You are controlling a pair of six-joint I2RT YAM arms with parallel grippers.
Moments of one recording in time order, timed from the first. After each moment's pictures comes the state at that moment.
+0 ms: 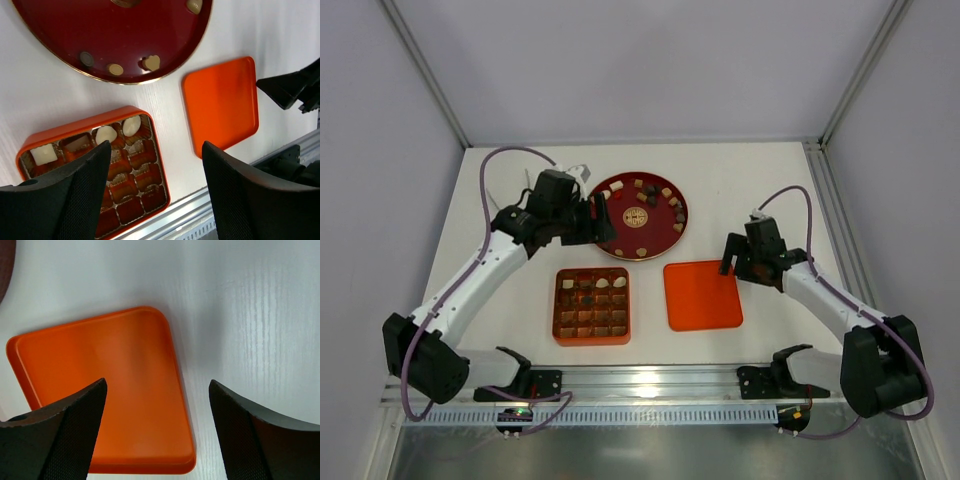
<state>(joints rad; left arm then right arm) -0.47 1.30 1.24 -0.72 0.15 -0.50 0.27 1.20 0.66 -0.43 0.05 0.49</state>
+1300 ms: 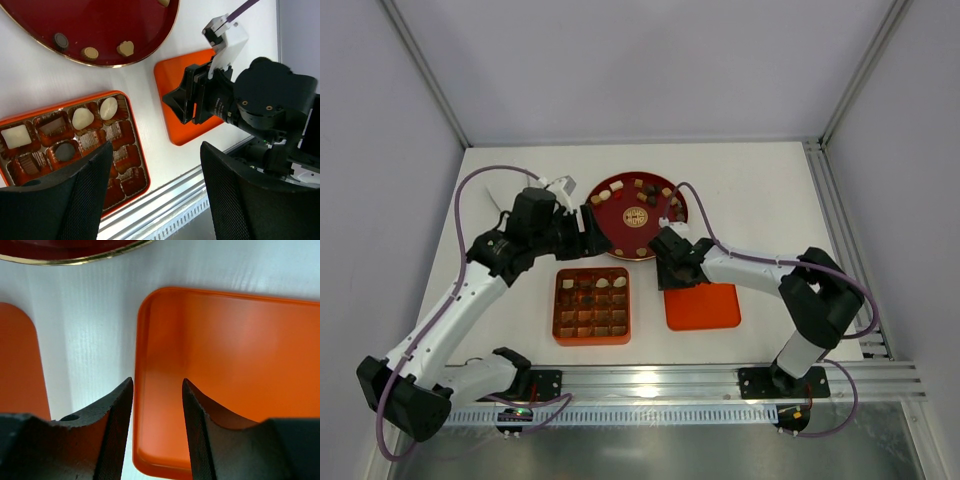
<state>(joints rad) -0.49 1.09 1.11 -0.68 0.22 -0.59 0.83 1.66 0.99 -0.47 0.23 0.67</state>
